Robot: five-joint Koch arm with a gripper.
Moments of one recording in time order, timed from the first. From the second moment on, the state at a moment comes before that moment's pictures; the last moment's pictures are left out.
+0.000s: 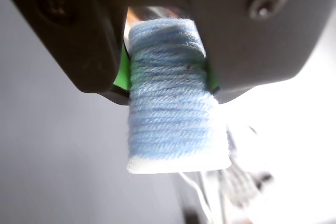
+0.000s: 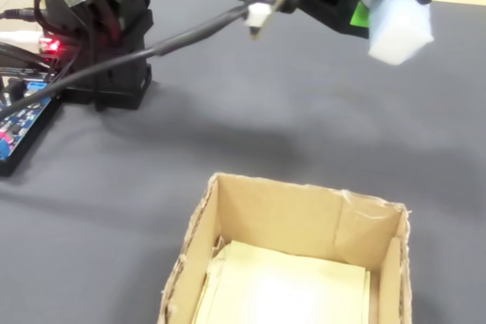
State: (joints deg) arm 14.6 114.9 134.8 -2.0 75.8
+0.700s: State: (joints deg) arm 52.1 99.2 124.6 2.2 70.5
